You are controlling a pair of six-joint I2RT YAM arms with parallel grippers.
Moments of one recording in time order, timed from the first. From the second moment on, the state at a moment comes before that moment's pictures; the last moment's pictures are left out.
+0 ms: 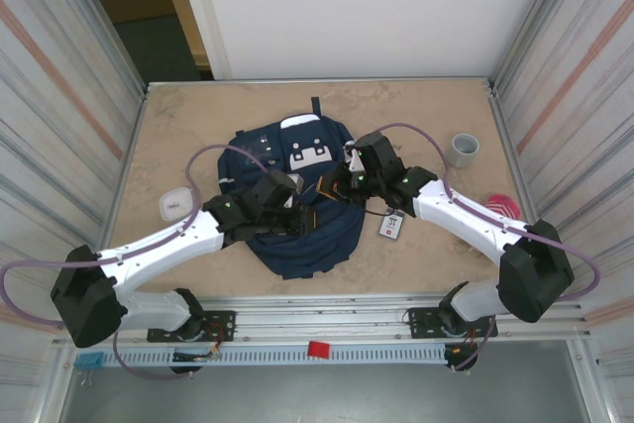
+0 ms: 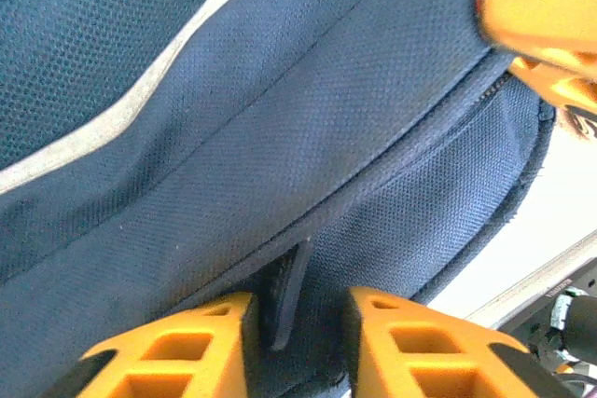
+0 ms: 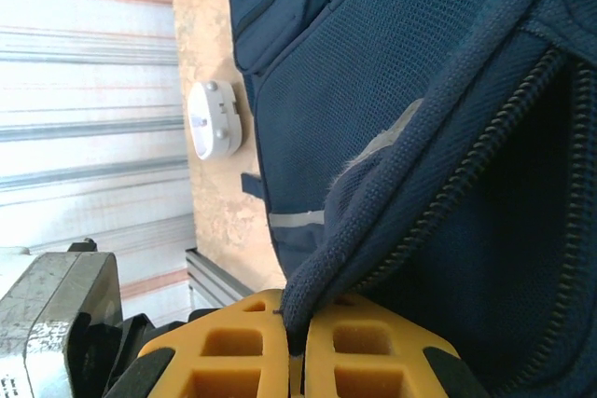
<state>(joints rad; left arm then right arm) -0.87 1.25 0.90 -0.52 0.06 -0.75 0.69 1.39 1.00 -0.29 -0.42 1.06</state>
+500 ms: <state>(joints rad) -0.88 1.18 0.87 -0.55 -0.02 -0.72 0.61 1.37 1.00 -0.35 -0.46 1.03</state>
